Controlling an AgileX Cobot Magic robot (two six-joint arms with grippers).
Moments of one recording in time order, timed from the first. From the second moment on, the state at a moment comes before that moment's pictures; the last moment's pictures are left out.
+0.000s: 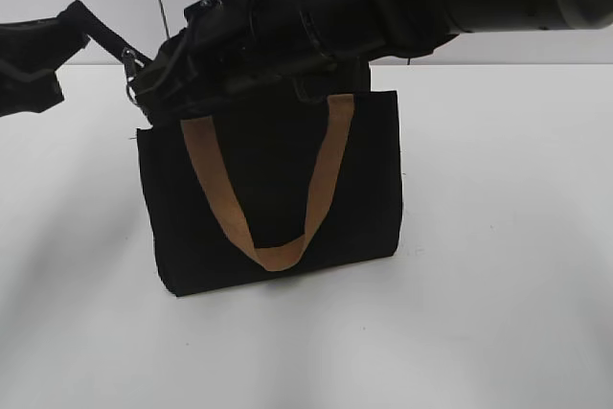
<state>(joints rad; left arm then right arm) -0.28 1.20 -0.44 0.33 -0.61 -0.25 0.68 1.88 -1.36 1.25 0.41 -1.35</state>
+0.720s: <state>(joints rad) -0.28 1.24 -0.44 0.33 -0.37 -0.25 0.67 1.83 -1.36 1.26 0.50 -1.21</state>
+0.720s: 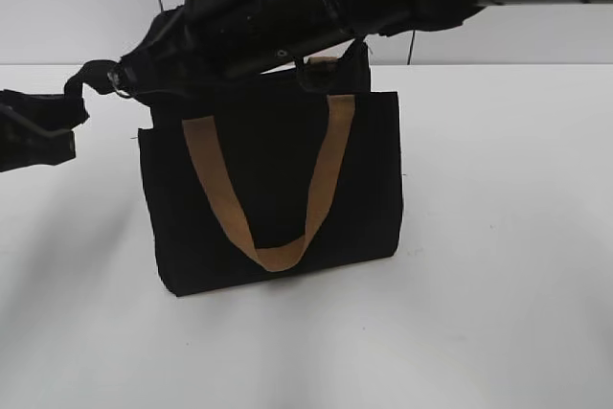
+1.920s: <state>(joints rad) -0.28 1.25 -0.44 0.31 -0.16 -0.25 0.50 1.83 -1.36 0.90 0.55 -0.98</state>
